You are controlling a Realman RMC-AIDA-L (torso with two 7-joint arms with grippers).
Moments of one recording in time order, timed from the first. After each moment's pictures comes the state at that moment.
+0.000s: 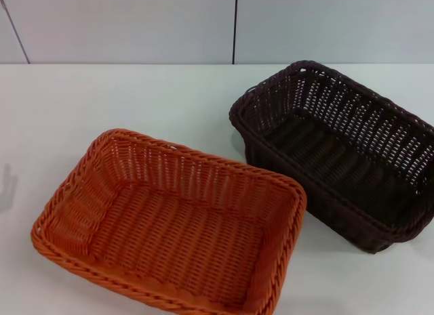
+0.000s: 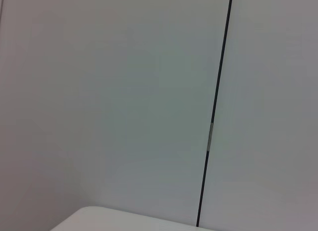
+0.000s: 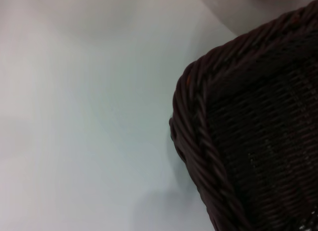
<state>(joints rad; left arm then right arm) -0.14 -2.07 -1.26 -0.36 2.54 1.08 -0.18 0.58 2.07 -1.11 -1.50 -2.84 -1.77 1.17</state>
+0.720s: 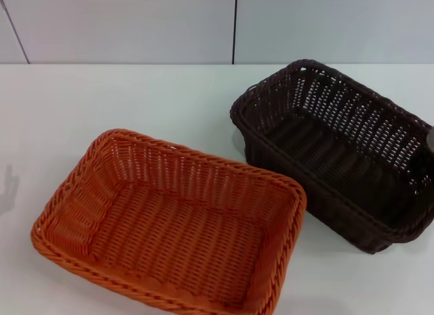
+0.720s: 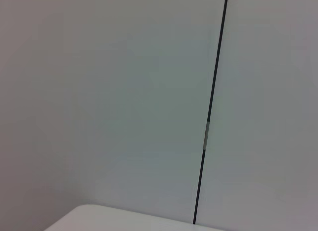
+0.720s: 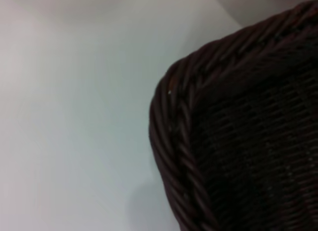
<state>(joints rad) -0.14 -2.06 -1.25 -0.36 2.54 1.08 -0.18 0.62 2.07 -1.19 -1.32 -2.86 -1.60 1.16</state>
